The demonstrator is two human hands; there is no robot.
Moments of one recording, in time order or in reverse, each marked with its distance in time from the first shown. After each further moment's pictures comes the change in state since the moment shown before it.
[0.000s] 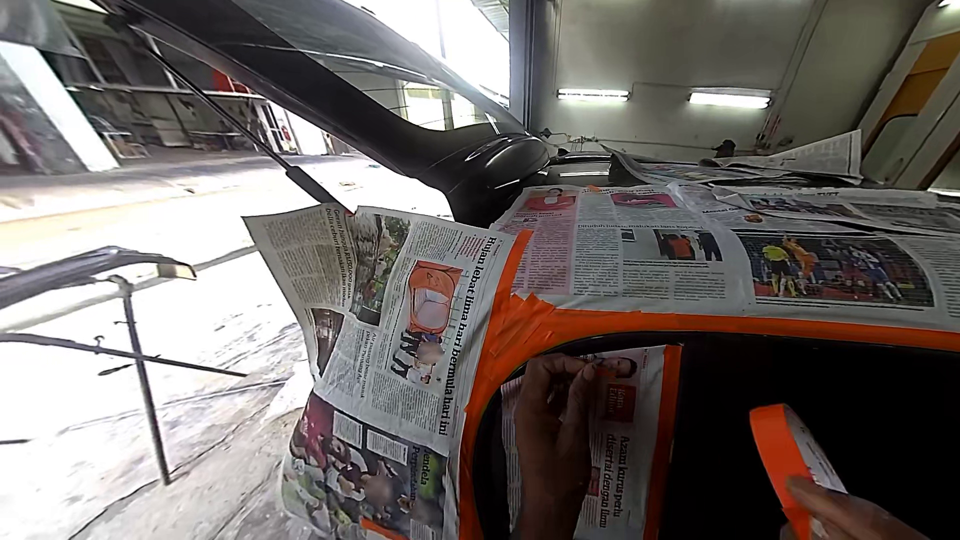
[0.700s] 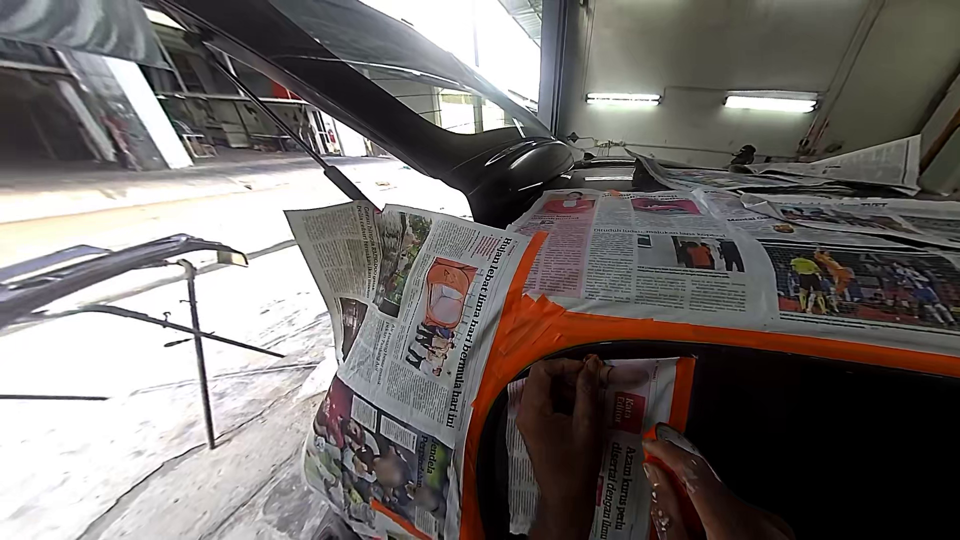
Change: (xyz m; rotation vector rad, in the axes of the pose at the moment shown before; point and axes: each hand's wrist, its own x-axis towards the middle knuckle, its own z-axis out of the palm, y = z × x) left_hand 0.005 -0.019 0.021 0.219 0.289 0.181; right_hand -0.018 0.024 0.054 0.029 -0.289 0.121
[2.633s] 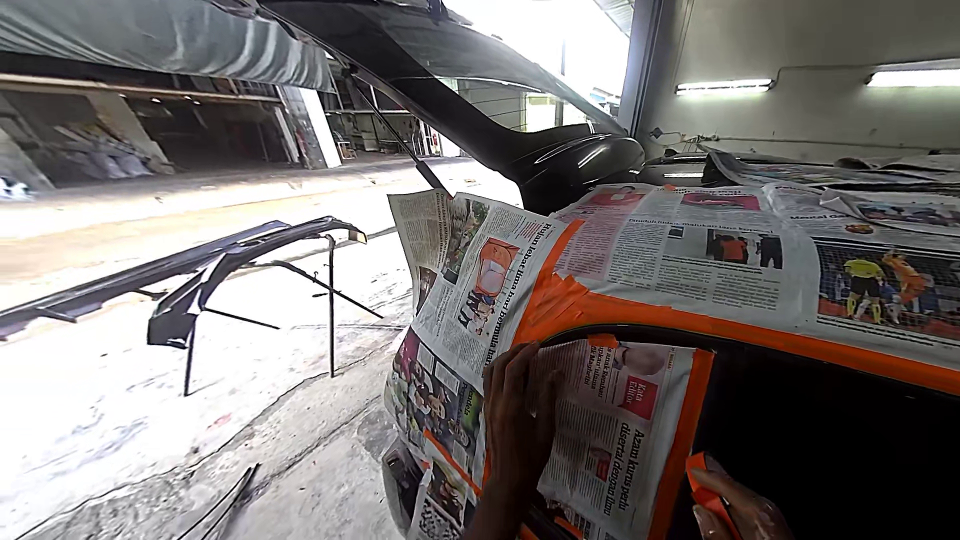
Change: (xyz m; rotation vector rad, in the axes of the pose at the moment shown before) left_hand -0.015 -0.018 -0.080 0.772 -0.021 0.302; right_hand -0.035 0.046 -0.029 0.426 -0.144 -0.007
